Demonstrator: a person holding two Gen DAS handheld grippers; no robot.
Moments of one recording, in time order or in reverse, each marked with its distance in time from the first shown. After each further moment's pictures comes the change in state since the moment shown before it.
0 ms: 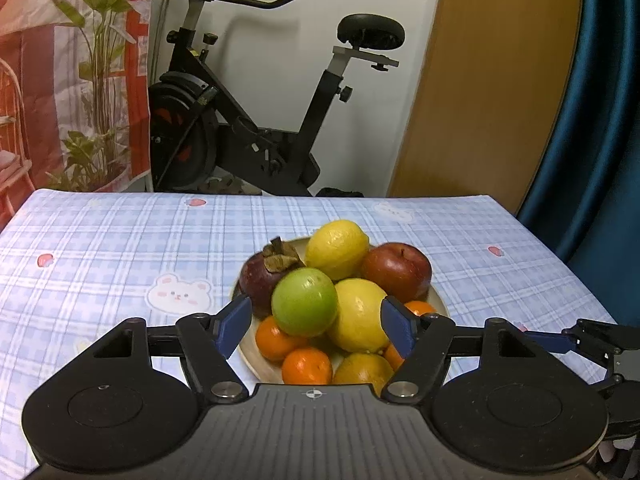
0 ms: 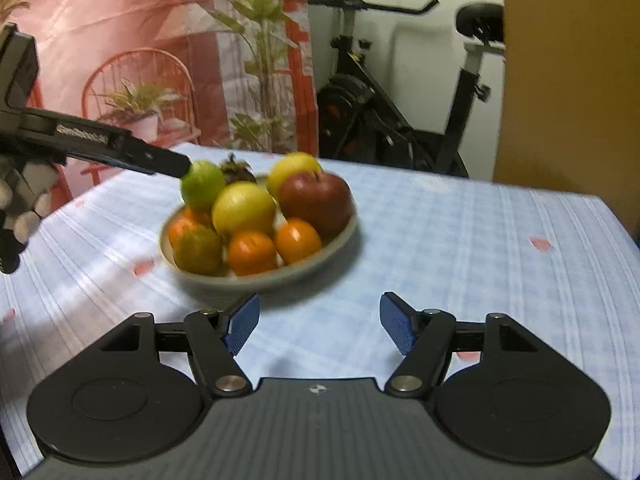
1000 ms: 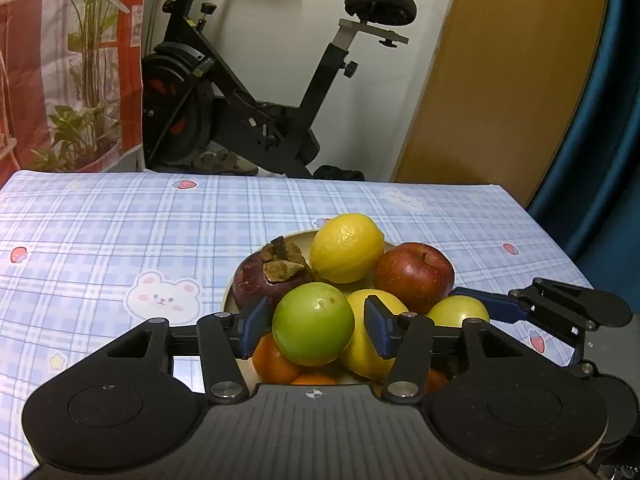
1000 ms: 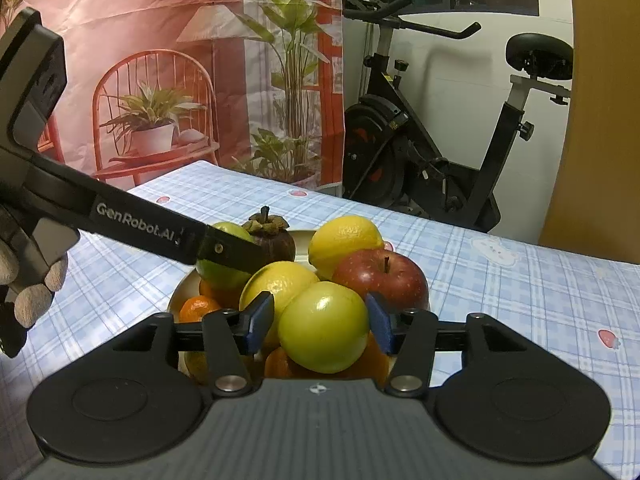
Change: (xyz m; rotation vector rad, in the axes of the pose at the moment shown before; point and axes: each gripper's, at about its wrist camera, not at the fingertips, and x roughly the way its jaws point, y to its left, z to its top) left arm 0.036 0.017 0.016 -0.028 0.077 -0.030; right arm 0.070 0.042 0.057 -0.090 -0.051 0.041
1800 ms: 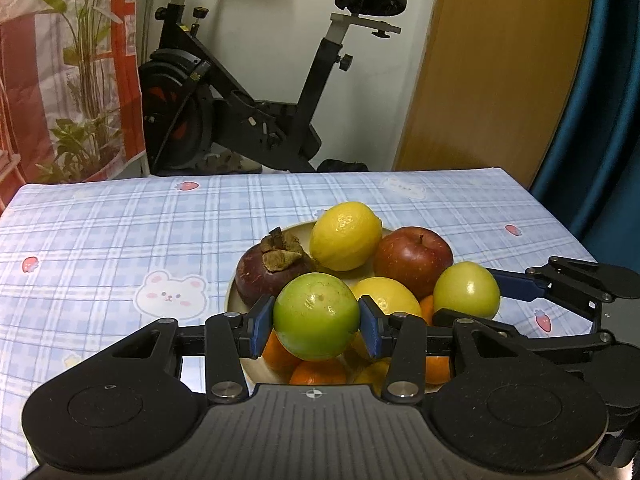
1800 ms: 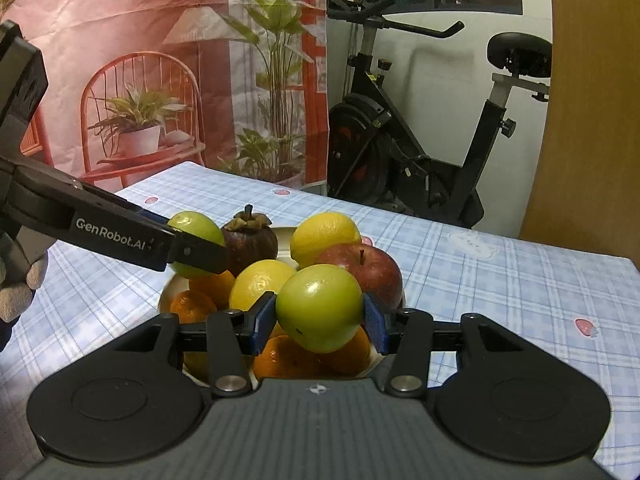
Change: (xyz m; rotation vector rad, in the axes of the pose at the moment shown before) left arm -0.006 -0.012 -0.007 0.064 0.014 0.034; right arm -0.014 -0.005 -0.004 0.018 -0.002 -0.040
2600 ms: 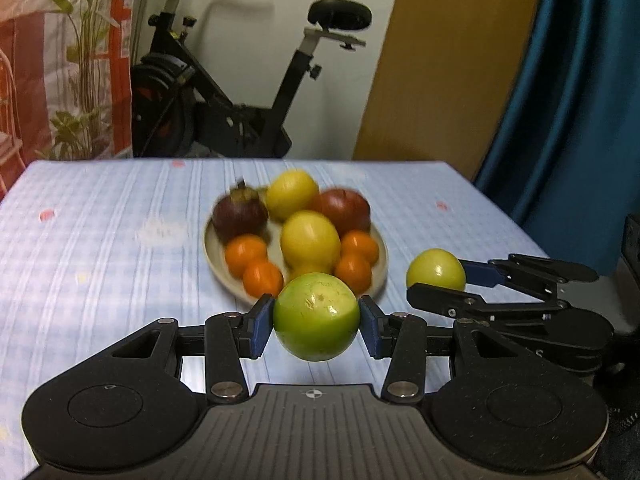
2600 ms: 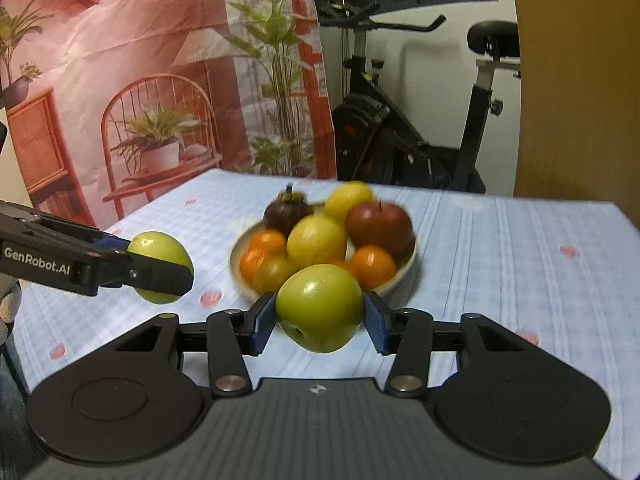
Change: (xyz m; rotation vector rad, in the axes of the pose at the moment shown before) left arm -0.080 -0.026 -0.048 -0.013 -0.043 -0.070; right arm -0.080 0.016 -0.029 0.103 -0.023 0.040
